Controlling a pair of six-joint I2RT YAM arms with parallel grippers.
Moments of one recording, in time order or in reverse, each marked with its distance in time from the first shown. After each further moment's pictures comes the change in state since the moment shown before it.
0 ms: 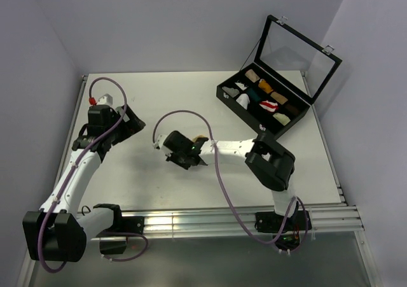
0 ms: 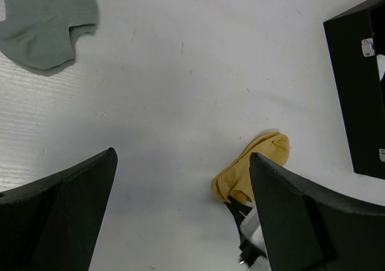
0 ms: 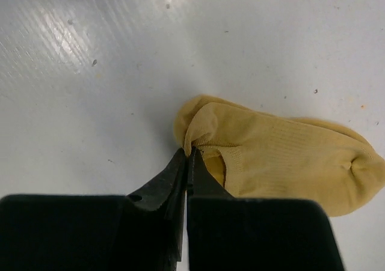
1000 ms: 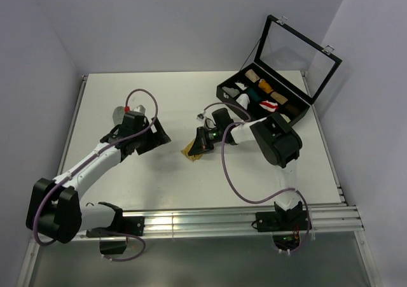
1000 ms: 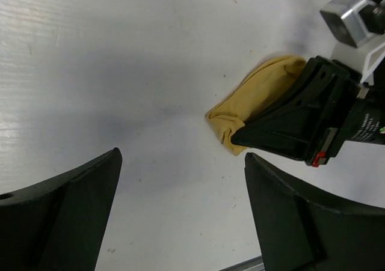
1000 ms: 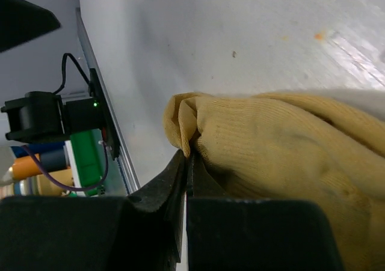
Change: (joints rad) left arm -0.288 0.162 -0.051 0.059 -0.039 -0.144; right arm -0.532 0.116 -0.230 0.542 -1.058 0.717
